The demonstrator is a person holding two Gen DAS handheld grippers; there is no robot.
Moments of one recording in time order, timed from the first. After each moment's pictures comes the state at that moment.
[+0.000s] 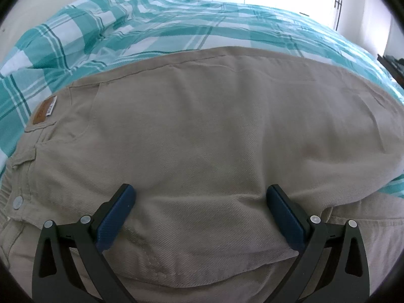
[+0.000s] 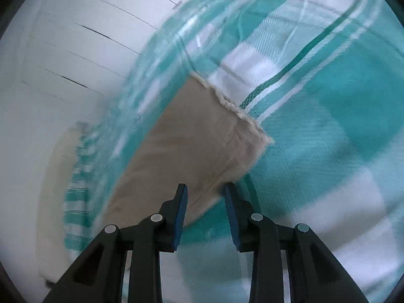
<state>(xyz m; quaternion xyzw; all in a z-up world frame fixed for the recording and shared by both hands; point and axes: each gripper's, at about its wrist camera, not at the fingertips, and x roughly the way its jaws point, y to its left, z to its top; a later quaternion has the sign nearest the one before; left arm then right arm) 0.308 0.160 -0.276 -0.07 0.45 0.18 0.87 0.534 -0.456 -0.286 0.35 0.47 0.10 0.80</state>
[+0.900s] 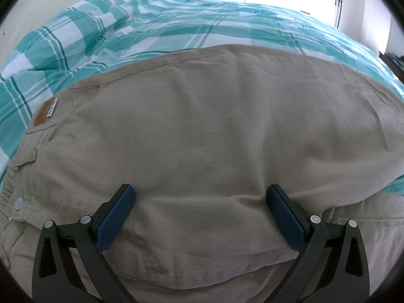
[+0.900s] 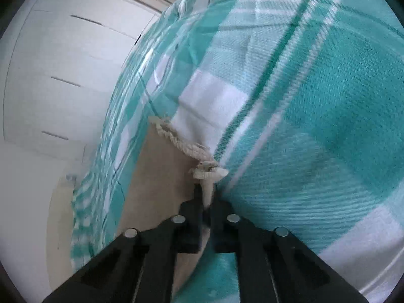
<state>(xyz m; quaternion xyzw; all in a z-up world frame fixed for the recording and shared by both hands) 0.311 0.161 -0.279 -0.06 0.45 0.19 0.87 0.549 -0.473 -0.292 0.44 0.42 0.01 0.79</state>
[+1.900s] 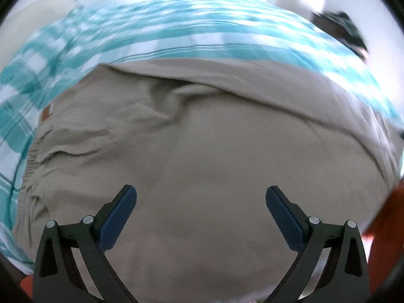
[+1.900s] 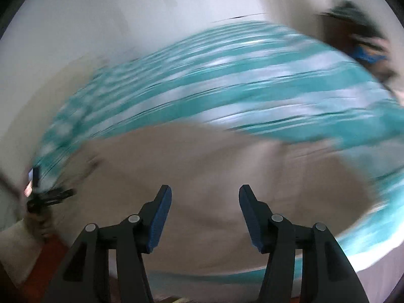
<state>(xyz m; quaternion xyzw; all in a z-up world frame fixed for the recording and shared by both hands) 0.171 0.049 -0.198 0.01 0.50 0.01 0.87 0.218 -0.367 -0.159 0.10 0.43 0.19 0.88</state>
